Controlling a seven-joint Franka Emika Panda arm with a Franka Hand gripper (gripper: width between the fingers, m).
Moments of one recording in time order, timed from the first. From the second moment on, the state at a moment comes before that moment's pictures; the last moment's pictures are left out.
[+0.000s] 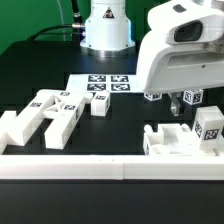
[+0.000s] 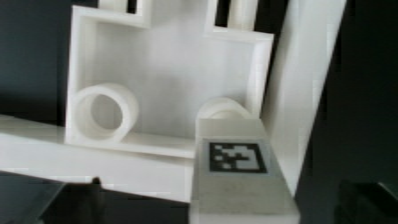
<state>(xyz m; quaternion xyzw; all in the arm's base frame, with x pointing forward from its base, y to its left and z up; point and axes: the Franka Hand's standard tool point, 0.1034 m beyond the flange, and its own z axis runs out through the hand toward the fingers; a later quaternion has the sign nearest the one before) 0.688 0.096 0.093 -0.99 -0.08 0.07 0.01</state>
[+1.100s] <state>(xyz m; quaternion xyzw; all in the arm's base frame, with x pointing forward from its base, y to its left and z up) 0.692 0.096 0.090 -1.00 -0.05 0.07 0.01</state>
